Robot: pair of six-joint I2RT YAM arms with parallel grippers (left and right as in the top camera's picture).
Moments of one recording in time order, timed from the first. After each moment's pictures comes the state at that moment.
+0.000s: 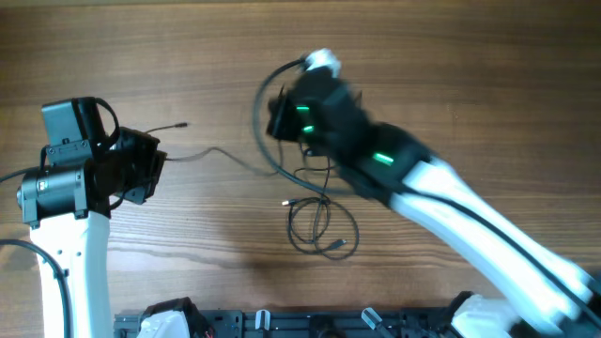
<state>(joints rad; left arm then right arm) 0.21 1.18 1.21 -1.11 0.25 -1.06 0.78 1.47 1.46 -0.46 0.07 0.86</state>
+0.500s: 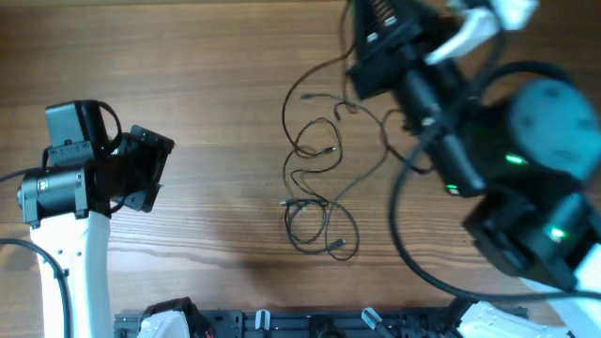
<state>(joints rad) 0.21 1.18 1.21 -1.16 0.24 -0.99 0.78 1.26 1.76 -0.22 0.31 0.51</state>
